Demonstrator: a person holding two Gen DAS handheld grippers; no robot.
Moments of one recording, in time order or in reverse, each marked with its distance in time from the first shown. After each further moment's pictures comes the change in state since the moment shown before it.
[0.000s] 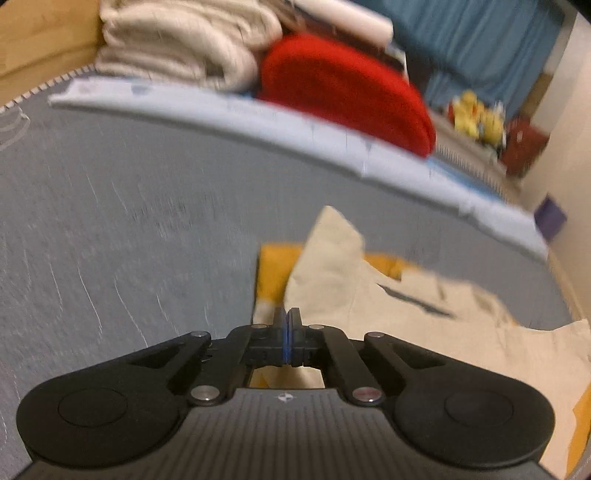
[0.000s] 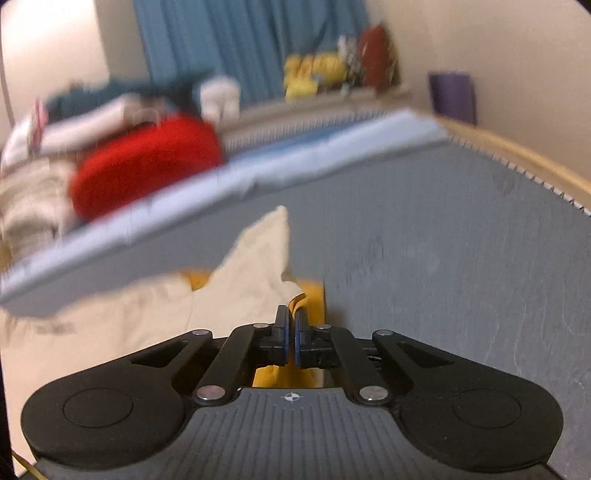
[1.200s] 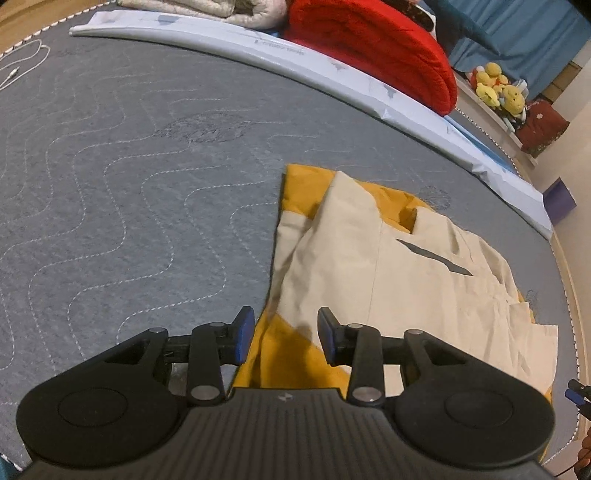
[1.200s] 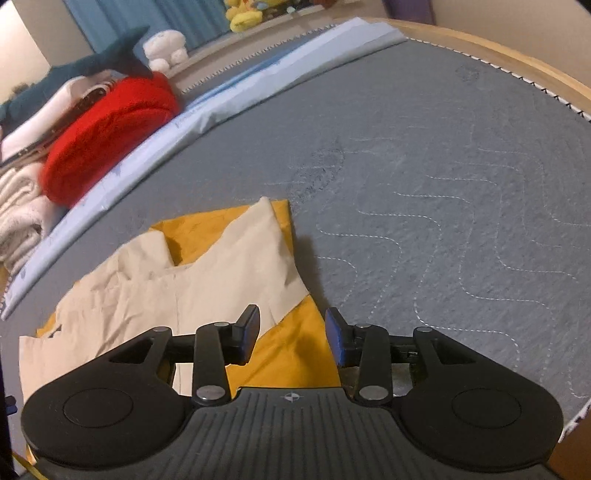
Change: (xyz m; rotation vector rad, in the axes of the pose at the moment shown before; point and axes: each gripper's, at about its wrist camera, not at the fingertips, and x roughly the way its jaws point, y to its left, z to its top) left arm -0.010 0.017 -0.027 -0.065 0.238 0.015; right arm 0.008 -0.035 -0.022 0.187 0.287 -0.037
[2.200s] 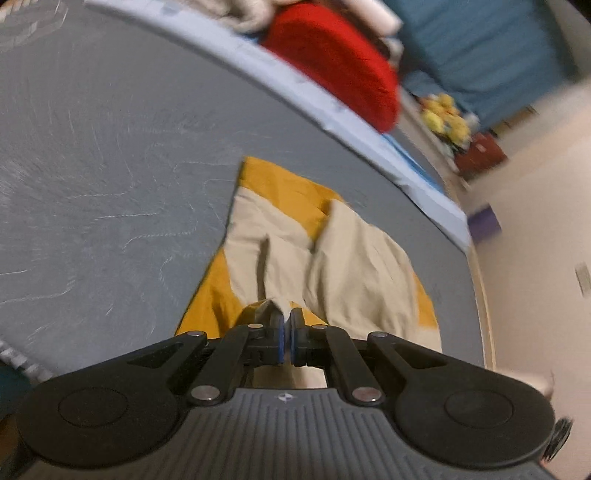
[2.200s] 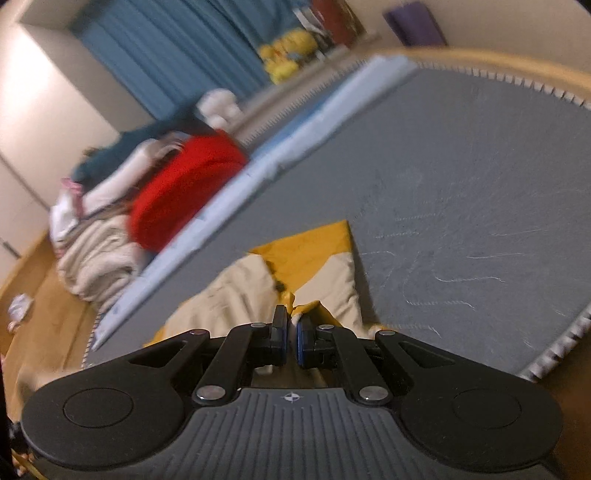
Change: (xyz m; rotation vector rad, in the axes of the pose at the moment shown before) left arm -0.110 0.036 -0.035 -0.171 0.047 -0.254; right arm -0.131 -0.012 -0.026 0.125 -0.105 0.234
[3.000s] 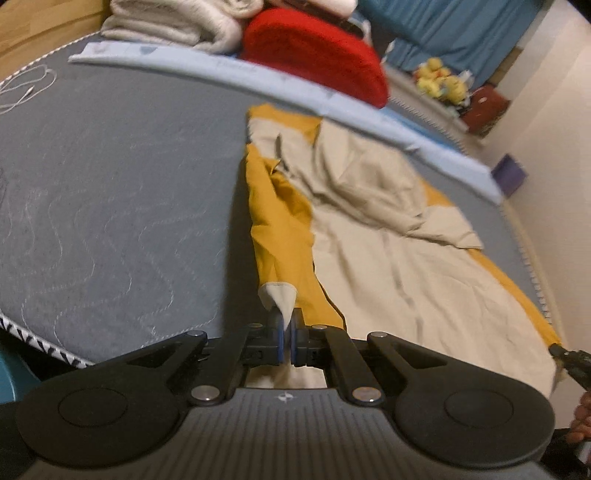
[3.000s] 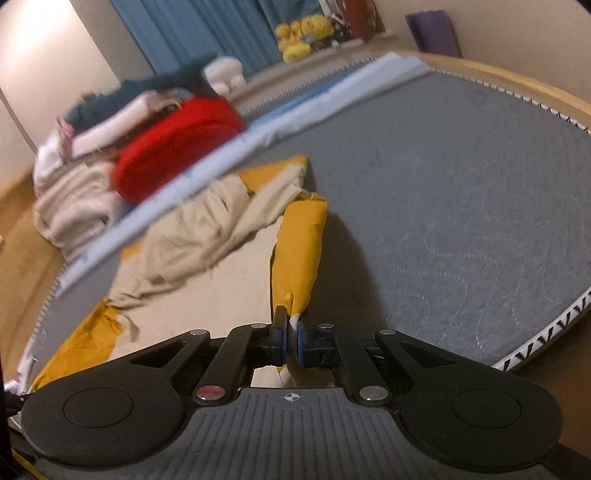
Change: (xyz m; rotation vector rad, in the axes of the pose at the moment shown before) left arm -0.026 -0.048 -0.116 0.276 -0.090 0.143; right arm -0.026 0.053 -0.065 -0.143 0.043 -0.060
